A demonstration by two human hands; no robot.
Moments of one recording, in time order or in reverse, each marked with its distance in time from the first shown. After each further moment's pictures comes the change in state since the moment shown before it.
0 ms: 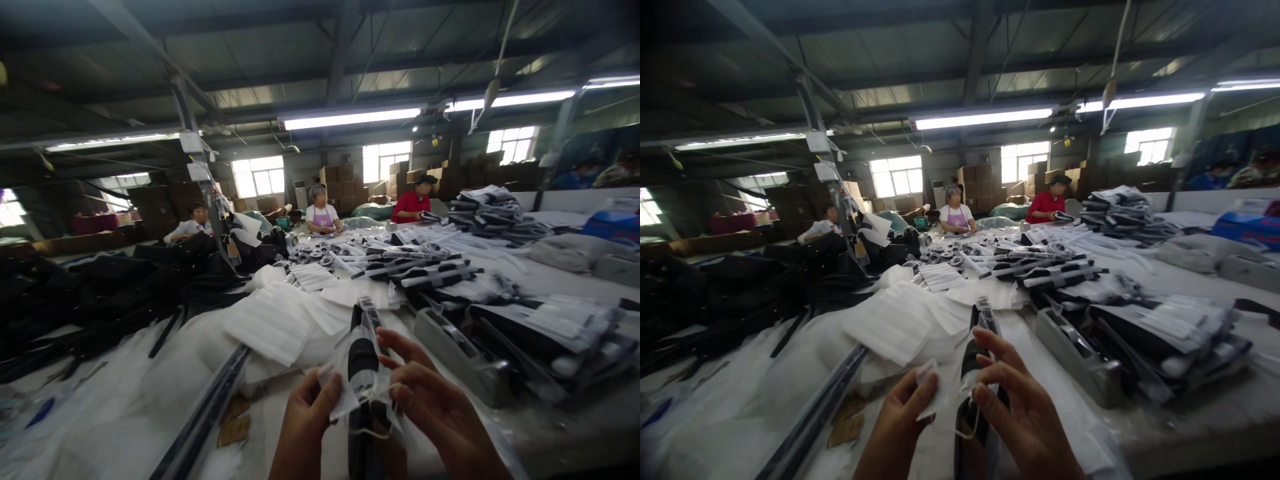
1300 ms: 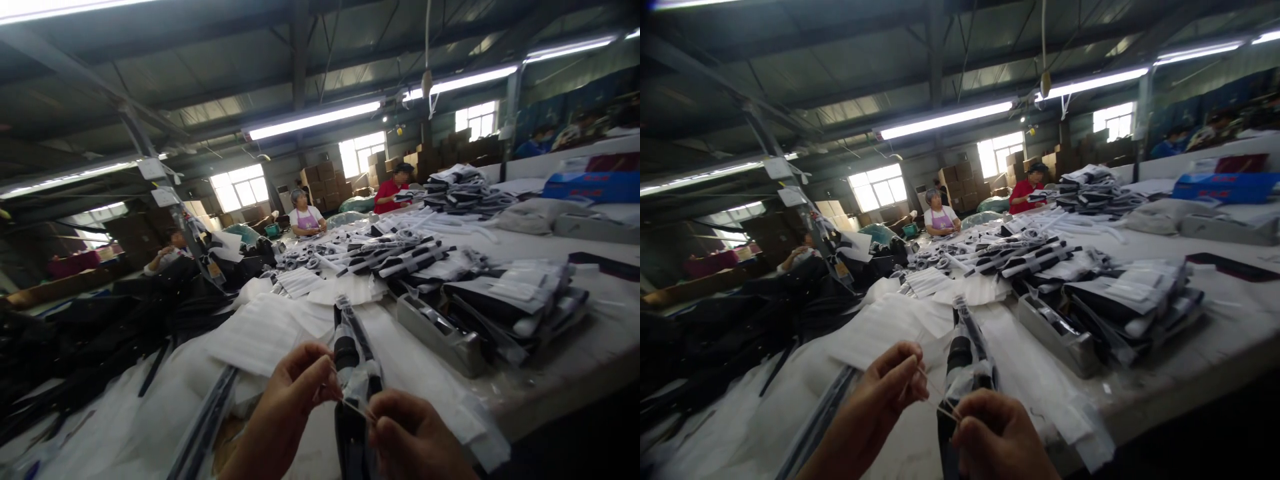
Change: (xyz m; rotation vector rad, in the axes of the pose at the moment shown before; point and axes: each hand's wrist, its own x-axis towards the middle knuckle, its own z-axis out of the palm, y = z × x) left_hand -0.012 0.066 0.059 0.126 -0.267 -0.018; right_hand -0.033 0.035 -0.012 0.375 -0.119 0.376
